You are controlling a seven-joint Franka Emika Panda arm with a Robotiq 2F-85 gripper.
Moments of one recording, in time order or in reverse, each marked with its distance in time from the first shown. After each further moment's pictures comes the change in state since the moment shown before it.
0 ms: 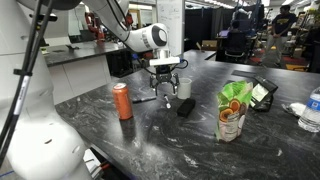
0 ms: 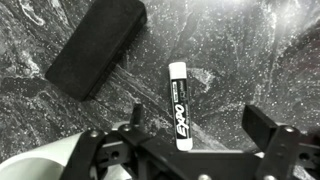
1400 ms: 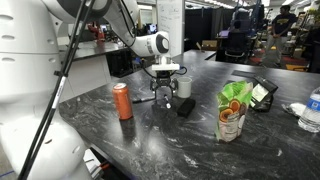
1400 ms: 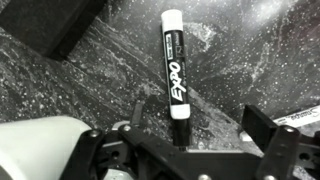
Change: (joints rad) arm -0.001 0.150 0.025 0.104 0.053 0.006 0.000
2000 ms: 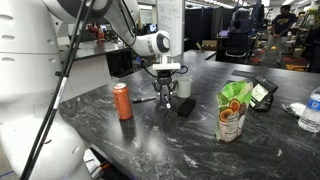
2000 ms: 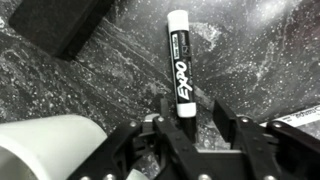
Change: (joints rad) arm -0.006 0.001 0.000 0.011 -0.006 0.001 0.000
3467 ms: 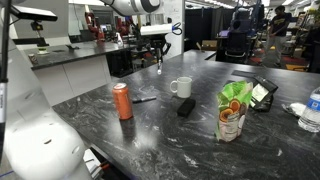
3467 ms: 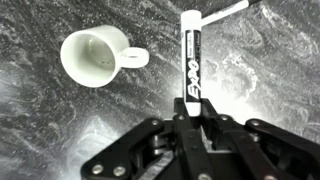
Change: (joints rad) arm -0.002 -0.320 0.003 0.049 0.224 0.081 0.025
